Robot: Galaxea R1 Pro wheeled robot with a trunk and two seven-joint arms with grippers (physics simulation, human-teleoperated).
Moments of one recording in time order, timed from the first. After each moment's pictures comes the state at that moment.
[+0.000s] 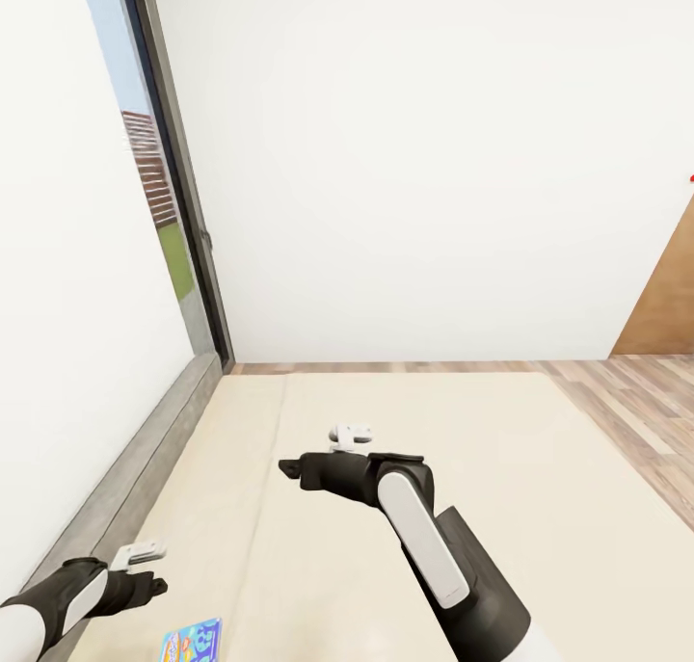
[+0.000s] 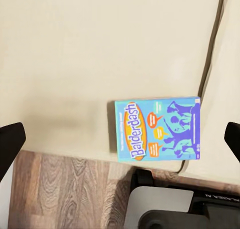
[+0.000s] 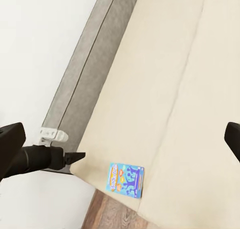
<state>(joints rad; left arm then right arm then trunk) -0.66 0.36 -0.44 -0.18 0.57 0.40 -0.19 -0.50 0.17 0.51 -1.51 -0.87 0.90 -0.43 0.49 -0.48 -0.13</state>
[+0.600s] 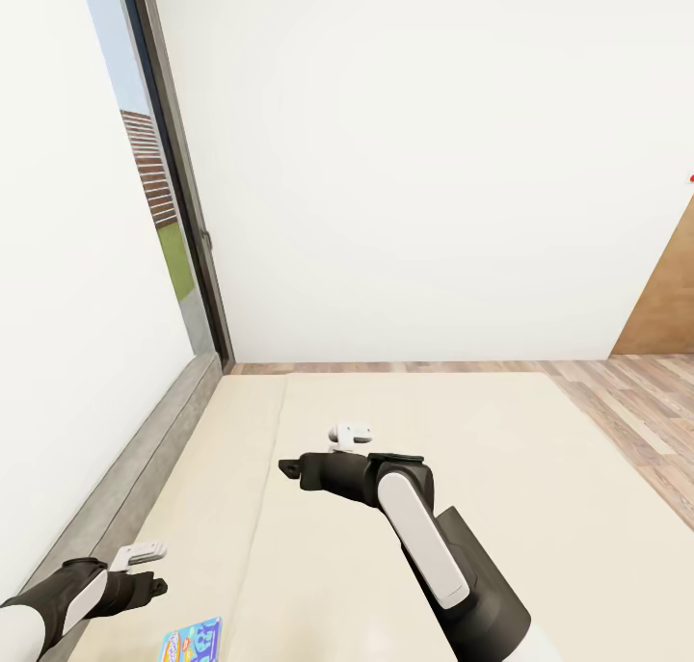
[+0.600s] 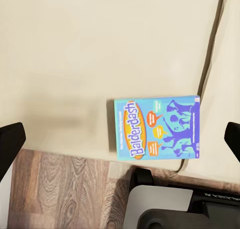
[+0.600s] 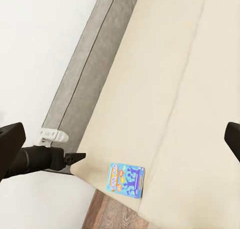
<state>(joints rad) -0.66 0.36 -0.45 -0.18 0.57 0.41 -0.19 -0.50 0.17 0.51 -1.50 -0.87 0.90 -0.43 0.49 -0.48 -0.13</state>
